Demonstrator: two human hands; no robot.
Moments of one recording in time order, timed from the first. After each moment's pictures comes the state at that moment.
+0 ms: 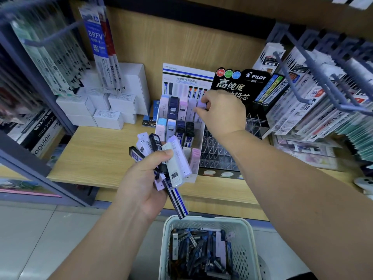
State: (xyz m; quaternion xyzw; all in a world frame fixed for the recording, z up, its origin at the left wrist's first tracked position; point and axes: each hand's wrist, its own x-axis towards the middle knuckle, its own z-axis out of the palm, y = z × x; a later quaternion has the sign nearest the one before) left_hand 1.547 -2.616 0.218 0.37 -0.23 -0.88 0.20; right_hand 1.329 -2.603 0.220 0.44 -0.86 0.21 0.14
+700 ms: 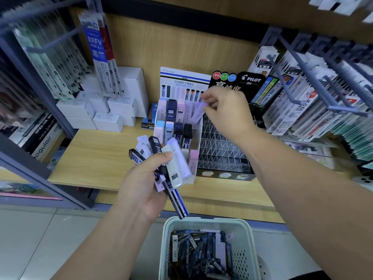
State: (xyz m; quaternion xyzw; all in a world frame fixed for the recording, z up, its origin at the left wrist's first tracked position) left_hand 1.546 -2.613 0.217 0.39 -0.21 -0.87 0.22; right_hand 1.324 -2.581 0.245 0.49 -0.81 0.32 0.06
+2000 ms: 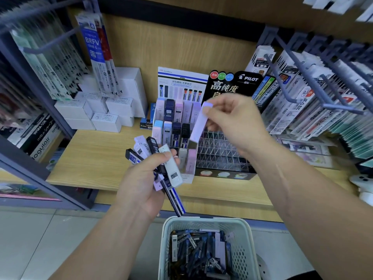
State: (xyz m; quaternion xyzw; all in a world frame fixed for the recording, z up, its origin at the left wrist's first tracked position) left_hand 1.543 -2.613 0.214 0.40 -0.28 -0.85 0.21; right_hand 1.358 -2.548 0.265 0.32 -0.75 0.55 -0.19
